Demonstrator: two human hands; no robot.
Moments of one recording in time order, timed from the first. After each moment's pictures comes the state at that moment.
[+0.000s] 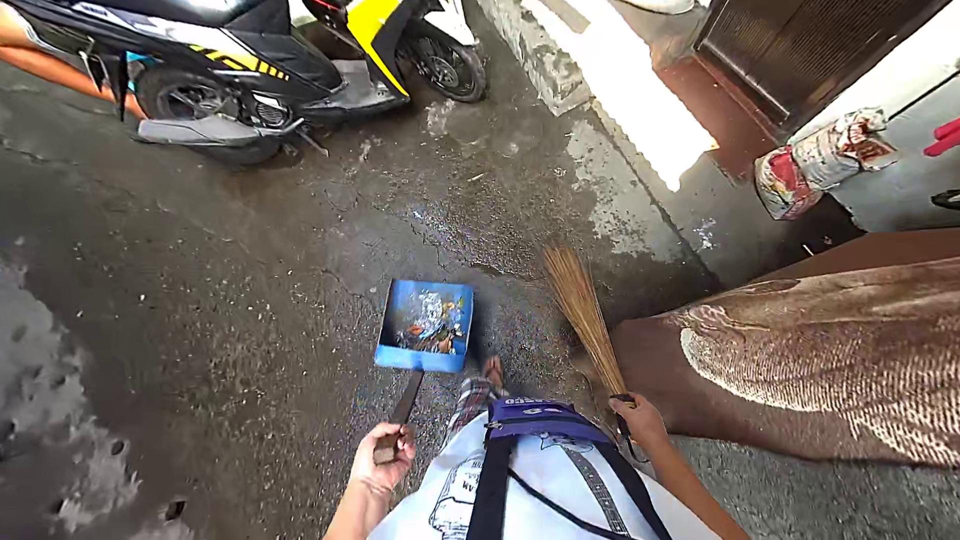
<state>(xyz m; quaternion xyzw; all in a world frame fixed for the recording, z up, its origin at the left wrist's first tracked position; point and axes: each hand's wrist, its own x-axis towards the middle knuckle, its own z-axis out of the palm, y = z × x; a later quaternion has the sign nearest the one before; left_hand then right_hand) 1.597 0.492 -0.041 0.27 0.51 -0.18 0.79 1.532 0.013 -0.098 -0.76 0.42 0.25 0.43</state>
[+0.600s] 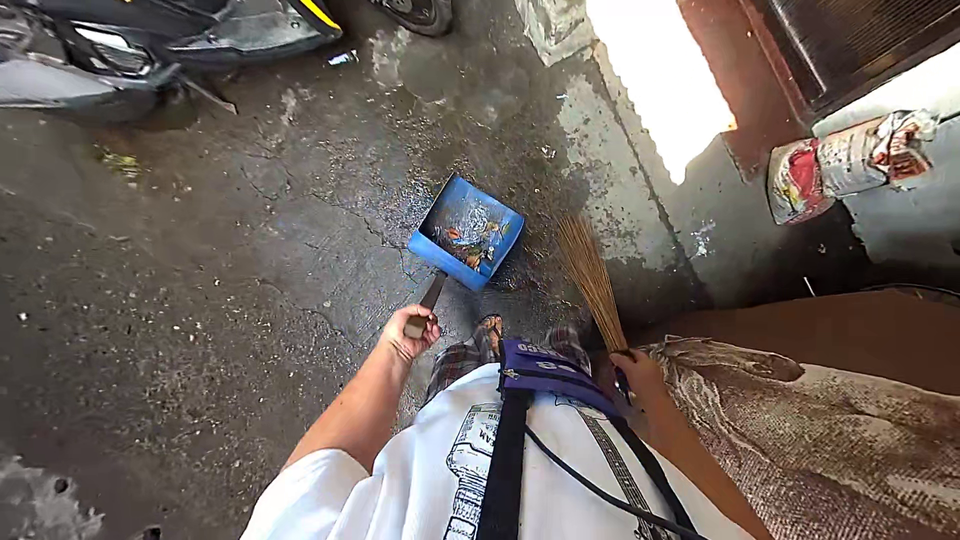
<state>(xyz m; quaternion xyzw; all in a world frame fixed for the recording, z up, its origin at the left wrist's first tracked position) 2.058 0.315 -0.091 0.37 0.50 -0.33 0.71 1.853 -0.102 -0.101 -0.74 0.46 0.26 0.42</state>
